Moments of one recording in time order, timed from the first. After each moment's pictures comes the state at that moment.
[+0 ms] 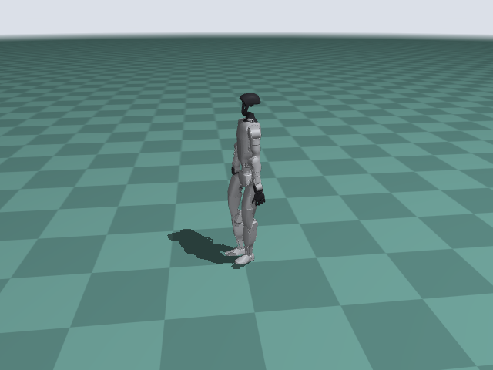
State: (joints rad) left arm 0.09 0.08 0.29 1.58 0.16 0.17 -0.20; right arm -0.04 -0.11 -0.01 1.46 -0.41 0.09 0.26; waist -0.22 0.00 -0.12; left_leg -0.06 -0.14 0.37 0.04 -0.37 0.14; right_leg -0.10 -0.15 -0.34 0.13 0.01 0.11
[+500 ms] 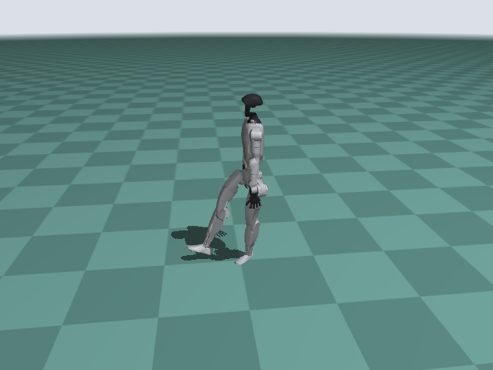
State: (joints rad) left arm -0.07 0.15 0.21 1.55 0.15 0.17 -0.20; right arm -0.02 -0.12 -0.01 1.48 -0.40 0.10 0.25; waist -0.42 -0.02 0.05; left_leg -0.03 -0.09 0.33 0.03 -0.27 0.21; right_leg -0.53 -0.10 -0.27 0.07 0.05 0.10
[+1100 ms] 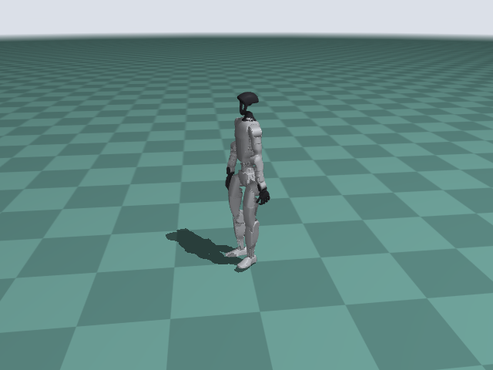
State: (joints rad) left arm 0.09 0.12 0.30 1.62 0.17 0.19 -0.18; right arm -0.07 -0.09 0.03 1.40 -0.42 0.08 0.28; waist -0.16 -0.05 -0.11; left_leg -0.07 -0.11 0.40 0.03 -0.22 0.12; right_leg -0.07 -0.17 -0.35 0.05 0.06 0.14
